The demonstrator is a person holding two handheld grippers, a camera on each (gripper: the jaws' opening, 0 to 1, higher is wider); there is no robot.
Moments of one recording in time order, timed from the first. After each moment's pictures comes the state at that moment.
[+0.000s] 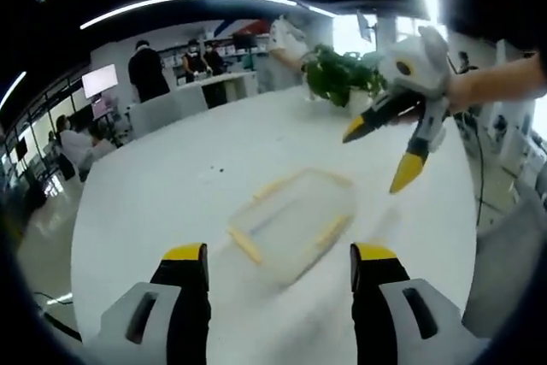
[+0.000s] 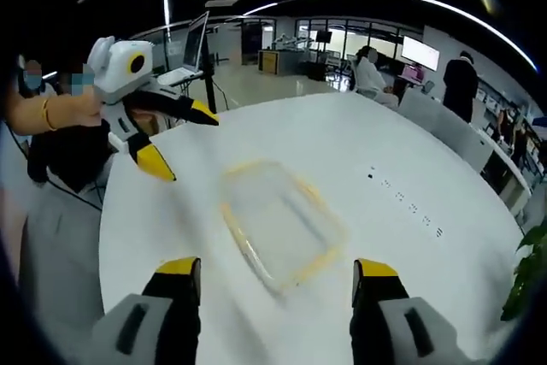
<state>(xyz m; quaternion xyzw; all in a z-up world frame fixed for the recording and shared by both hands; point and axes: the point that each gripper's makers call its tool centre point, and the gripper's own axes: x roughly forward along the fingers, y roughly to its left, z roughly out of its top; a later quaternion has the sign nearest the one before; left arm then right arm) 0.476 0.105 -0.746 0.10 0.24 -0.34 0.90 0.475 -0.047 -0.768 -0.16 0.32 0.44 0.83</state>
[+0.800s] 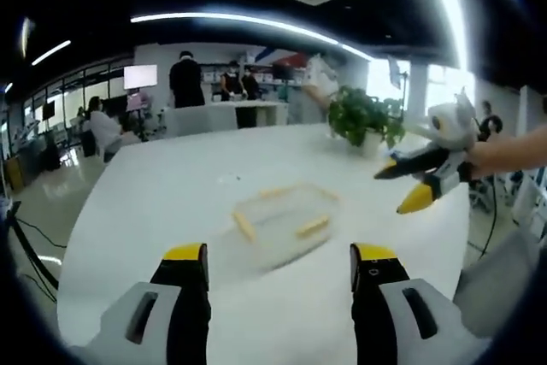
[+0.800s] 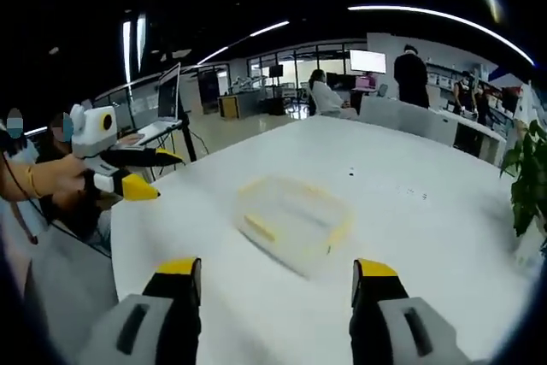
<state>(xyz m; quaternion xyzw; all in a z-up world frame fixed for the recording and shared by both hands) 0.412 0.132 -0.737 0.01 0.18 -0.28 0.94 0.410 -0.056 -0.763 -0.05 0.26 0.37 0.89</state>
